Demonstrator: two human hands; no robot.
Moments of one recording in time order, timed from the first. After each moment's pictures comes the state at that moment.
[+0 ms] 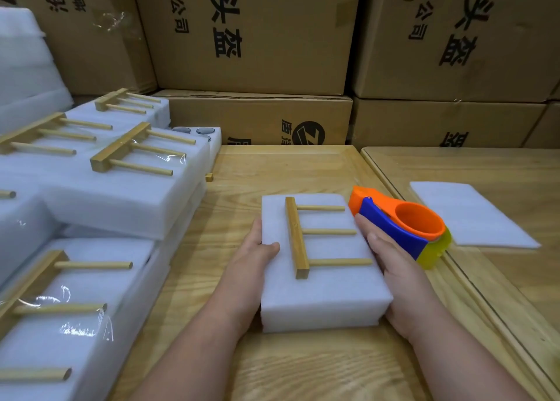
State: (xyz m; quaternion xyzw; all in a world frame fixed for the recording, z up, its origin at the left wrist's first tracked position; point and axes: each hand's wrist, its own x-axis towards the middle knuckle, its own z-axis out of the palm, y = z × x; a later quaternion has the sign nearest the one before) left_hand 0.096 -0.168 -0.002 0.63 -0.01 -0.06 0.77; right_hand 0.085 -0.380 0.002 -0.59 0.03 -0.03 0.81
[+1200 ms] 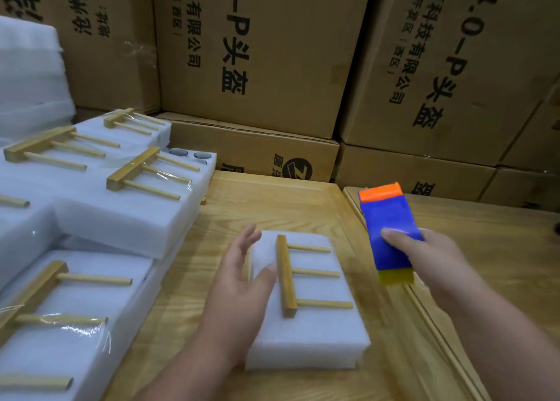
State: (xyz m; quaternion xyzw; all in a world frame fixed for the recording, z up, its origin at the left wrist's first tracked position) left_hand 0.066 -0.167 0.017 0.67 -0.05 0.14 0.73; right_hand 0.097 -0.444 0.099 -0.81 0.13 -0.10 0.56
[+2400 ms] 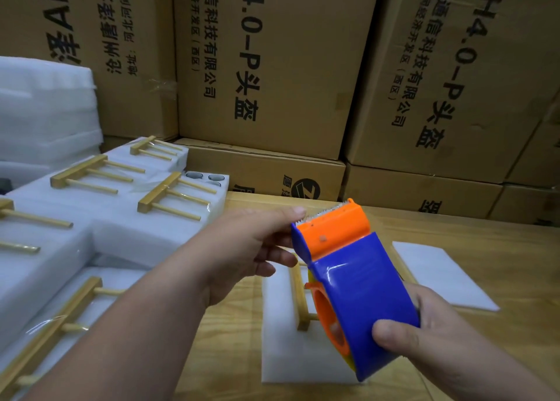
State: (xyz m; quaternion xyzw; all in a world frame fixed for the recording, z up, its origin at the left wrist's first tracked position) left_hand 0.049 -0.128 0.165 0.70 -0.11 -0.12 0.69; right_hand 0.002 -0.387 0.129 -0.72 -0.18 0.19 0.64
